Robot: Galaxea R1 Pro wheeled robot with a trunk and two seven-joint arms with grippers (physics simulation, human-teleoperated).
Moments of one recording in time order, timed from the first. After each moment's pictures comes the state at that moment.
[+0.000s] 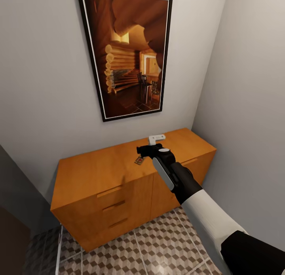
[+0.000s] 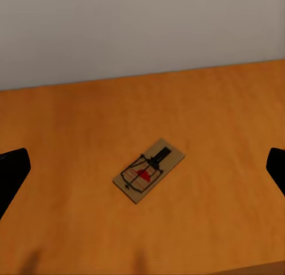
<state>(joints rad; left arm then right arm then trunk) -0.17 0.01 -0.50 0.07 0.45 -0.26 -0.04 -0.97 0.17 0.44 -1.00 -0.32 0.59 -0.25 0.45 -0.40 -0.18</state>
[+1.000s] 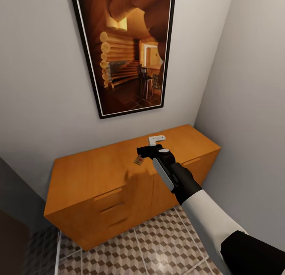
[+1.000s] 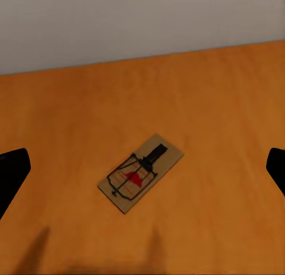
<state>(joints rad) -0.17 0.01 -0.50 0.08 0.45 -0.24 -0.04 -0.97 0.17 0.44 -0.99 -0.32 0.59 -0.25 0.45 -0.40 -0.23</state>
